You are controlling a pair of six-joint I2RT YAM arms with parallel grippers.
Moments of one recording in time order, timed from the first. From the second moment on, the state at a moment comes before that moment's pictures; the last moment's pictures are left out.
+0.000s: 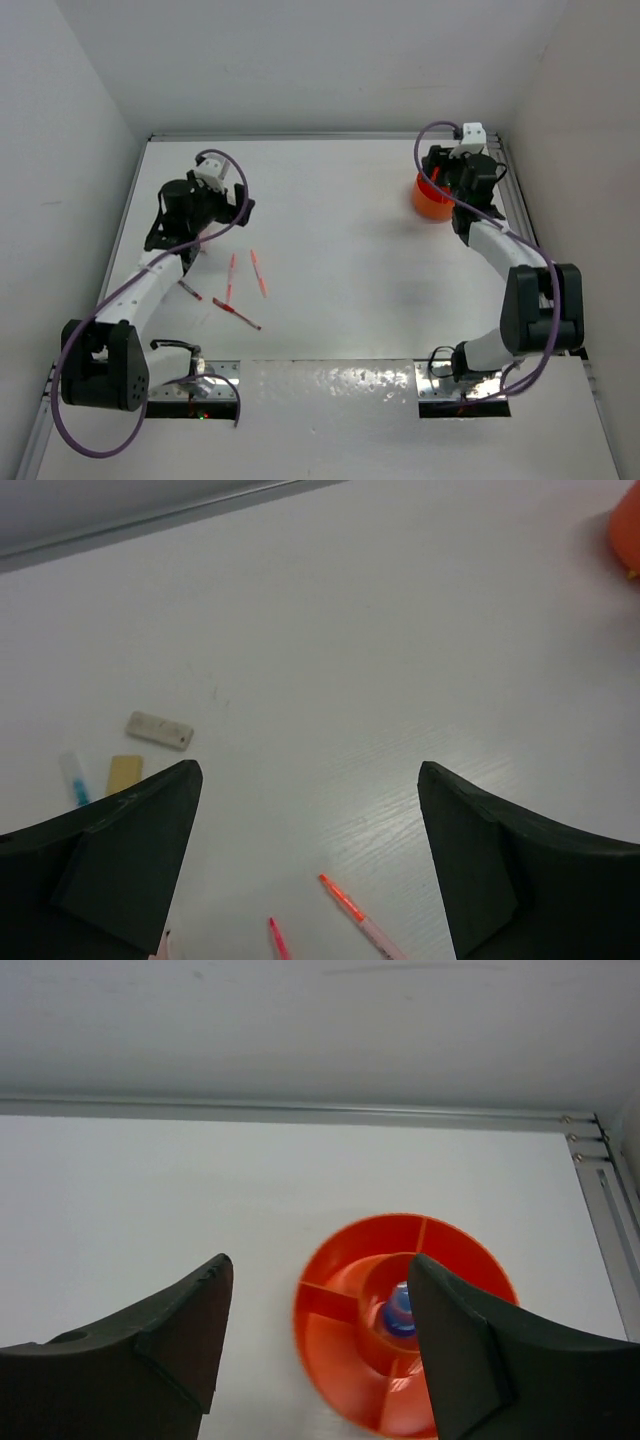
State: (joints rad) left arm -0.08 1.17 0.68 0.20 0.35 0.05; right arm -0.01 1.54 0.86 0.52 -0.07 0.02
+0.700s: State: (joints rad) left arm 0.02 1.85 1.39 -0.82 -0.05 0.19; right arm 0.45 1.47 0.87 0.18 -0.03 -0.02
